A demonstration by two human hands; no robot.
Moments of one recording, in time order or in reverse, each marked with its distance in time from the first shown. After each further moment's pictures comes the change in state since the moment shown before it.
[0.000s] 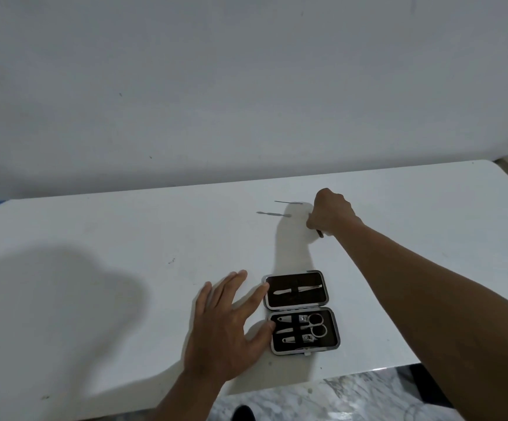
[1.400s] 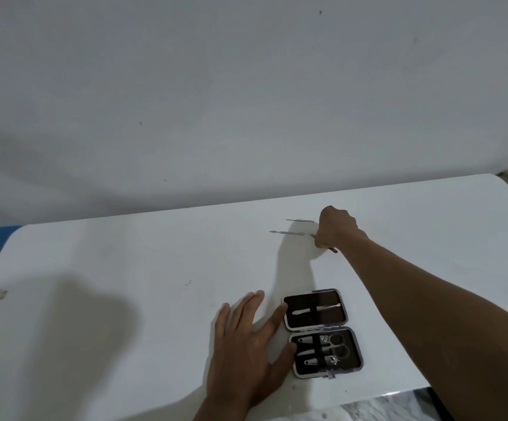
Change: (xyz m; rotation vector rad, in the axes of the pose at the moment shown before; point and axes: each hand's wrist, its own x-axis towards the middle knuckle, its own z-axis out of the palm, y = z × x) left_hand 0.001 -0.002 -0.001 0.011 -0.045 0.047; right_hand -0.002 -0.019 0.004 -0.139 0.015 -0.024
